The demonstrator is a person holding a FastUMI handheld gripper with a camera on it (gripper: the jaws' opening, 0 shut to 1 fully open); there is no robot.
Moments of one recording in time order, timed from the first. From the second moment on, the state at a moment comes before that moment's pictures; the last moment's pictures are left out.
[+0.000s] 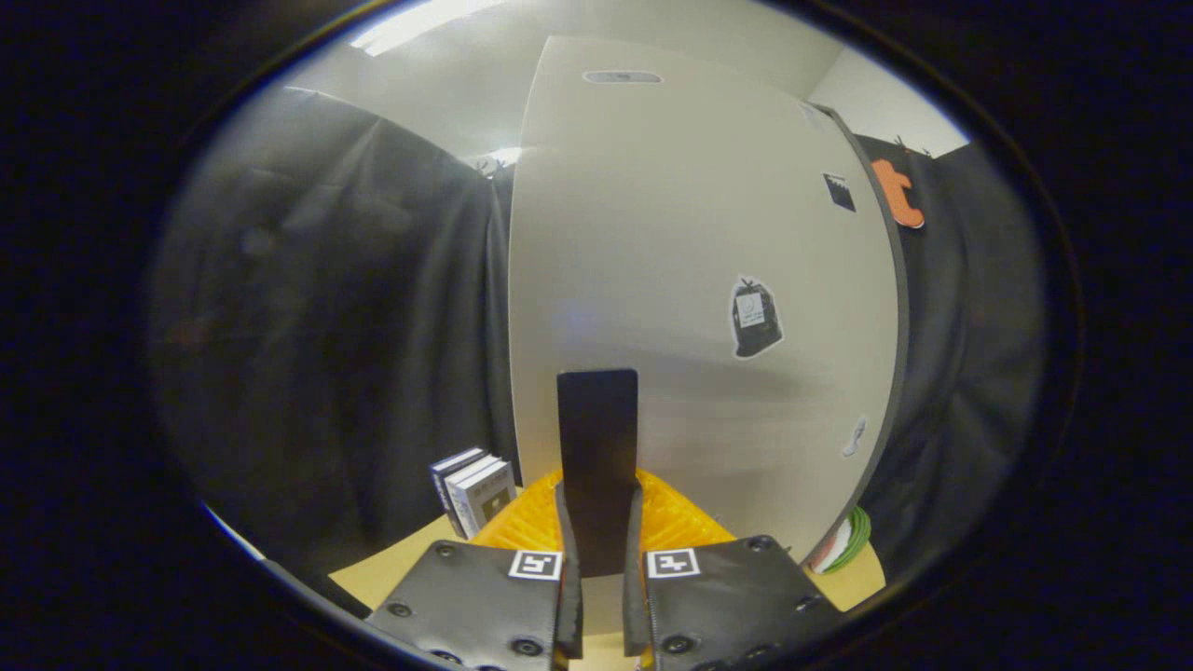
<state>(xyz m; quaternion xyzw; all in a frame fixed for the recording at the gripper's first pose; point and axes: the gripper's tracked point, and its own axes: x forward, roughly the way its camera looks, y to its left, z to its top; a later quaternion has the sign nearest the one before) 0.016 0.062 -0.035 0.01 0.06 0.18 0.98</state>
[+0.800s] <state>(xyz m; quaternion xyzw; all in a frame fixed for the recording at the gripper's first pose) -0.038 -0.048 -0.025 -0.01 0.07 0.14 0.99</state>
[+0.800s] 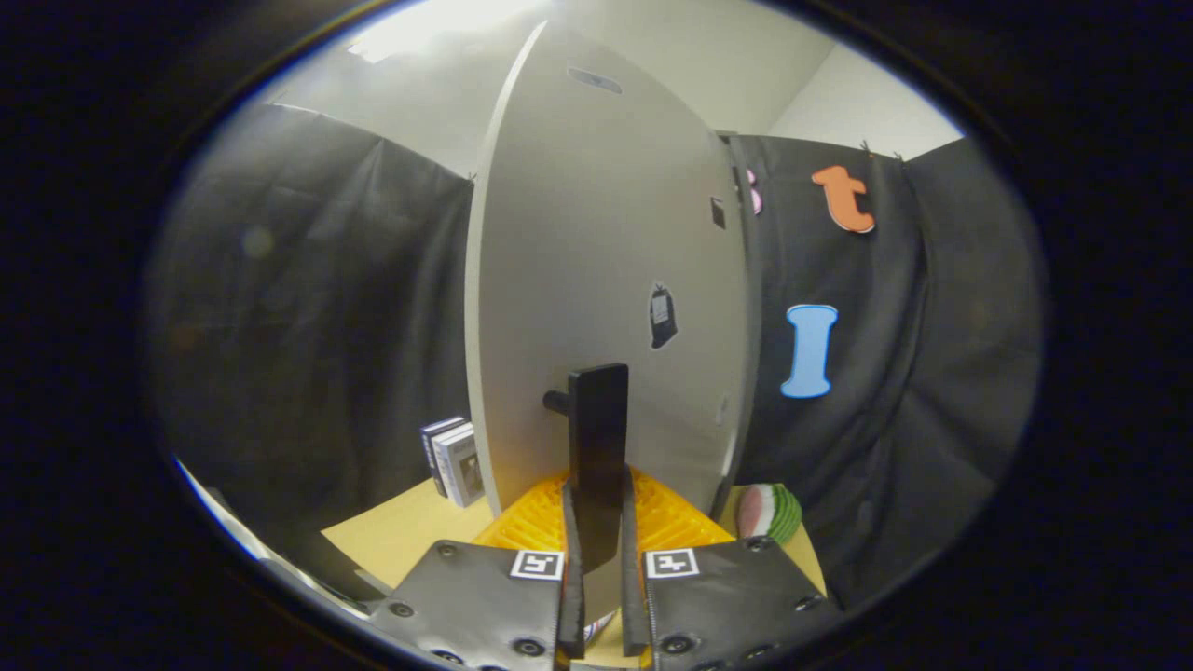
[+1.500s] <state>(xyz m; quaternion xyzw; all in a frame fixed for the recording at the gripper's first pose) -0.030 -0.090 -0.025 0.01 0.07 0.07 0.99</state>
